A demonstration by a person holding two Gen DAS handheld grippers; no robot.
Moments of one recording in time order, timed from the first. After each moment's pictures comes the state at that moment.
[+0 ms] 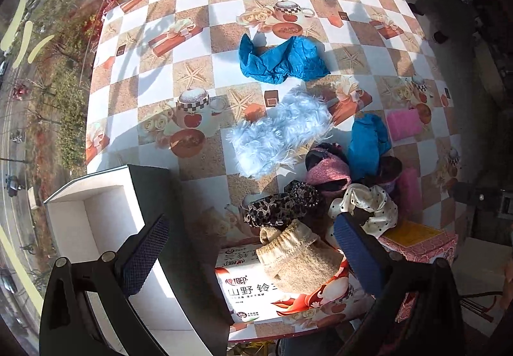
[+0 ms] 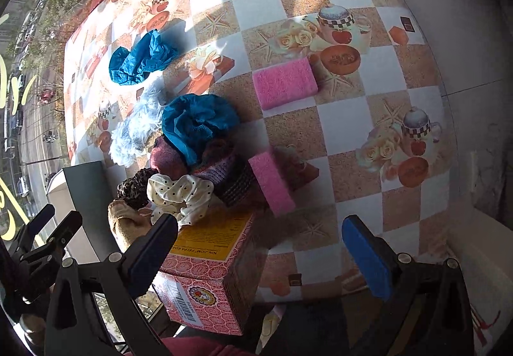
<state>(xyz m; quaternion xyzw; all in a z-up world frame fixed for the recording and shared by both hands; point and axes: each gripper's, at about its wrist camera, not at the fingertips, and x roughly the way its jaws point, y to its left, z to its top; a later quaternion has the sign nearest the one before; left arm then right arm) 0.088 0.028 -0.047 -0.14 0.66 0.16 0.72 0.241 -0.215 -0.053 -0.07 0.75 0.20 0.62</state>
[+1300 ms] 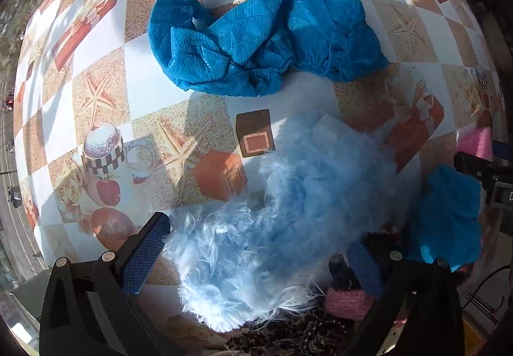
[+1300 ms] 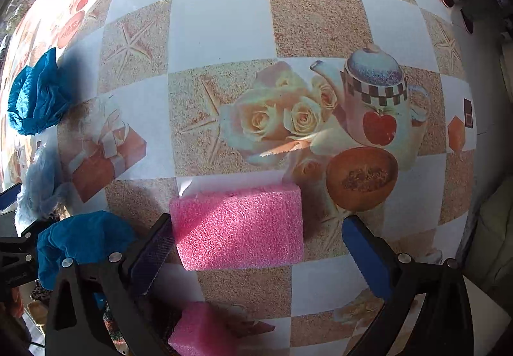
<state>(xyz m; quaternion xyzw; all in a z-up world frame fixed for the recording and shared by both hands) 0.189 0.048 -0.209 -0.13 0.72 0.13 0.67 0.326 -0.176 -0.222 -0.20 0.72 0.20 0.63</state>
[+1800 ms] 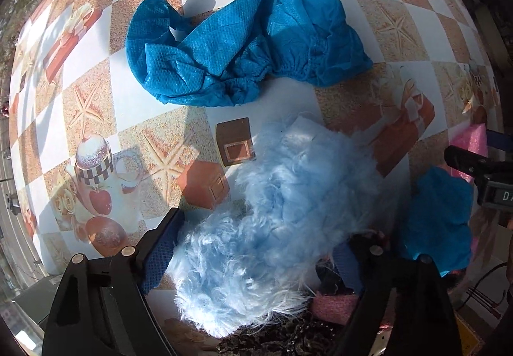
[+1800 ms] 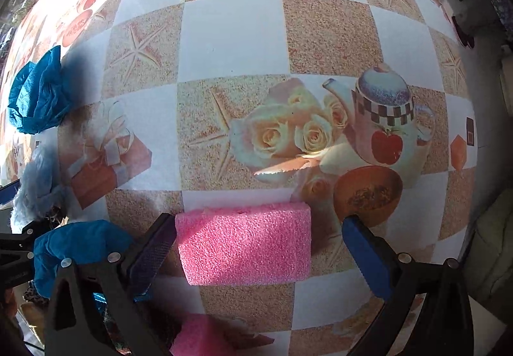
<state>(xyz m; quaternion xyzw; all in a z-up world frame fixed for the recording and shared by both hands) 0.215 0.035 -0.220 -0.13 0.72 0.11 0.68 0.338 -0.154 -0.197 -0.21 0.70 0.21 0.64</state>
